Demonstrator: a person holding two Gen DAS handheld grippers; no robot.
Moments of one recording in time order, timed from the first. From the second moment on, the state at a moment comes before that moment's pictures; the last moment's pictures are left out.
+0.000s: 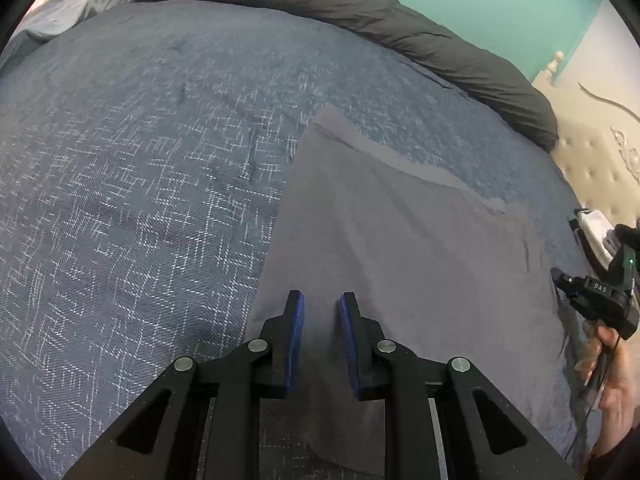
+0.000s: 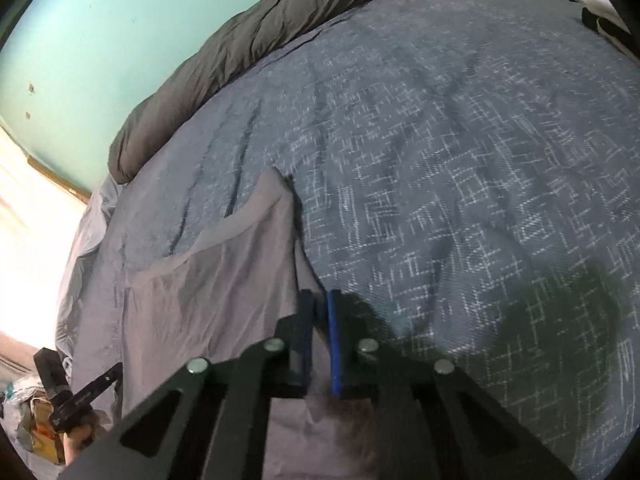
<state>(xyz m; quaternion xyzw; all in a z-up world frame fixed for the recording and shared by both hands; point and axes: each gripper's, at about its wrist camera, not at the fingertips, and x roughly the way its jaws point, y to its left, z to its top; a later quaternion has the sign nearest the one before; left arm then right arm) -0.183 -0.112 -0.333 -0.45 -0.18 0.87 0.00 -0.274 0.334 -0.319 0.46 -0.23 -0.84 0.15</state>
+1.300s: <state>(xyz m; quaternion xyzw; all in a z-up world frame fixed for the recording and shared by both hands) -0.178 -0.117 -0.336 -0.45 -0.20 0.87 0.01 -0.305 0.305 -0.321 0.45 -0.20 -0.86 0.11</state>
